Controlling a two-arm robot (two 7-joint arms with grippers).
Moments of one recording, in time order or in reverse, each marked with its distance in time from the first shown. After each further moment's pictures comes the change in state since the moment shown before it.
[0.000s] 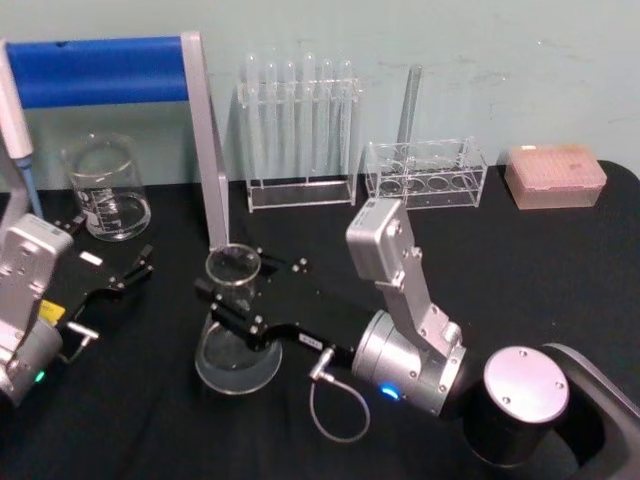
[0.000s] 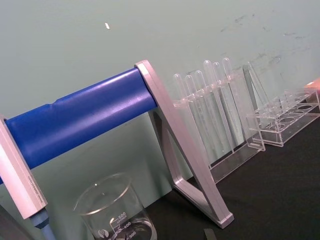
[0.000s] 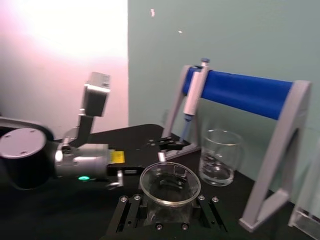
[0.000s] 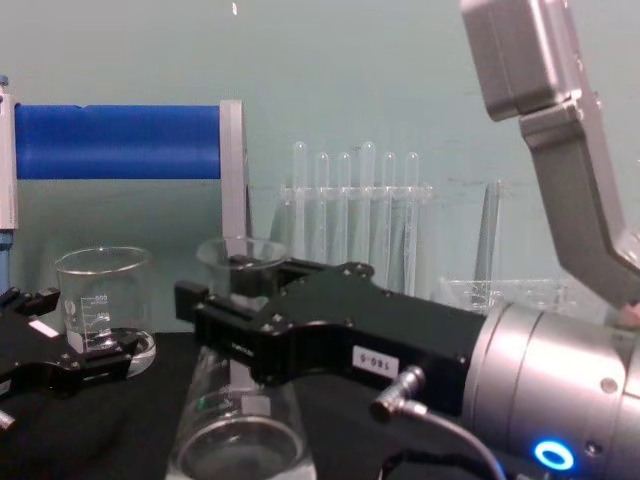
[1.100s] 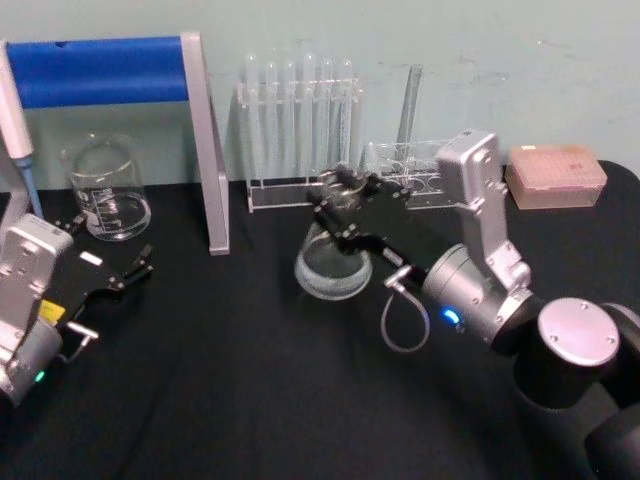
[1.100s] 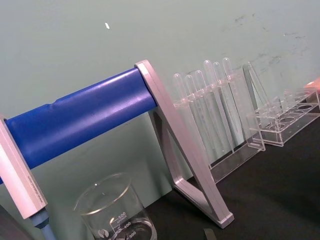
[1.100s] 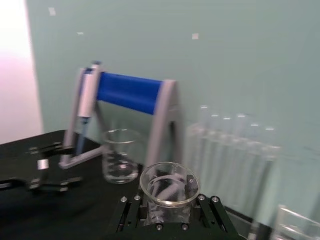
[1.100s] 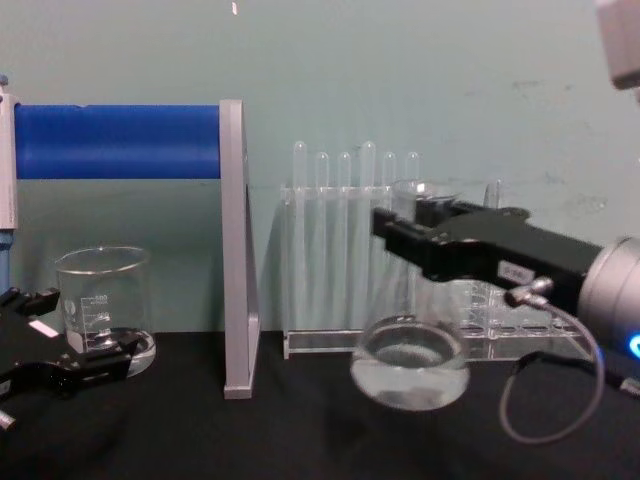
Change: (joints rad) left arm 0.000 0.000 0.000 0.000 0.000 0.000 0.000; right arm 0.059 0.005 0.146 0.100 0.004 -0.023 -0.155
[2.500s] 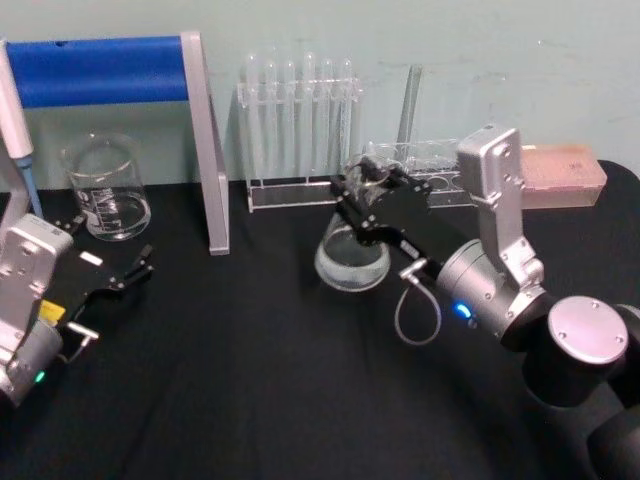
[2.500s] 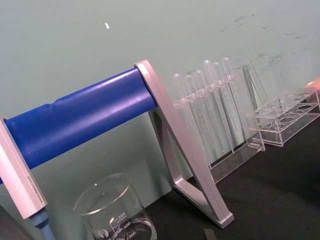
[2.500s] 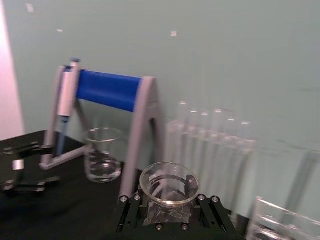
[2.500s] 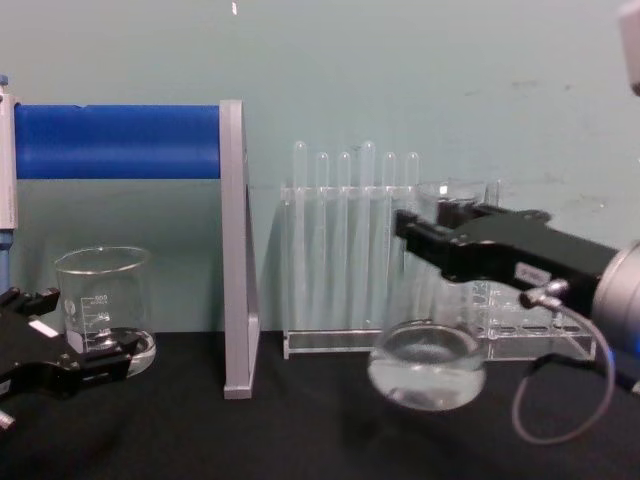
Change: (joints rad) left arm 0.000 0.000 0.000 0.000 0.000 0.000 0.000; right arm -0.016 -0.041 0.073 0.017 -0.050 0.002 0.010
